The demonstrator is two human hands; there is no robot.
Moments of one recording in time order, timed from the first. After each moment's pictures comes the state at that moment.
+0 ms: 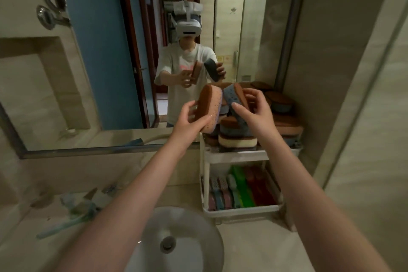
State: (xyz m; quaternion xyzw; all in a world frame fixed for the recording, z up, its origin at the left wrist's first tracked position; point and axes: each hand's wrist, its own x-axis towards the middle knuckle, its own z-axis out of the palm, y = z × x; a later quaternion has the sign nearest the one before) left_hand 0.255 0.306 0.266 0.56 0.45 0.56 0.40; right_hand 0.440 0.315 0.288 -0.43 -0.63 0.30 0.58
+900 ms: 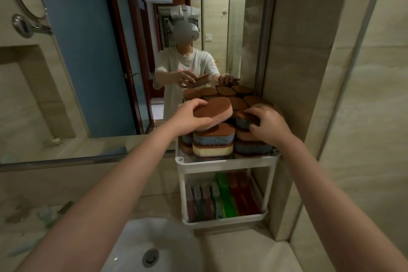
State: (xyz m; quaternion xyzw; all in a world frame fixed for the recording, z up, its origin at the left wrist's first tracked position) left_hand 0.318 0.352 0.310 0.73 0.54 0.35 0.20; right_hand 0.561 0.375 0.274 -0.55 -0.78 -0.01 0.31
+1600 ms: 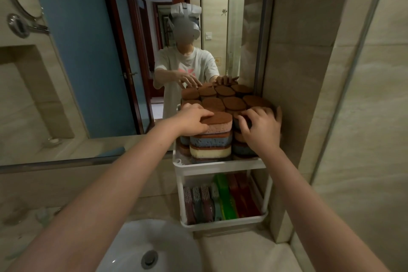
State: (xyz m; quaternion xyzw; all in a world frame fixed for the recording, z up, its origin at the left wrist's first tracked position) left_hand 0.327 0.374 0.312 0.81 0.58 0.10 0.06; right_hand 0.530 0.374 0.250 -0.60 -0.68 -0.17 0.39
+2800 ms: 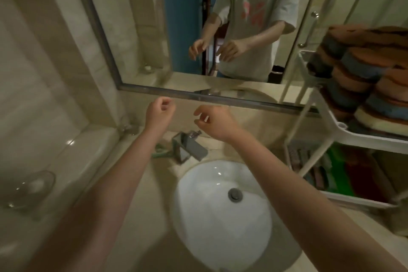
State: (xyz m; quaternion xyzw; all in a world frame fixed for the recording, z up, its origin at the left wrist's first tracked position) left_hand -0.061 0.272 0.147 0.38 0.74 0.52 0.18; right_hand 0.108 0.312 0.174 -0.38 -0.89 0.20 0.16
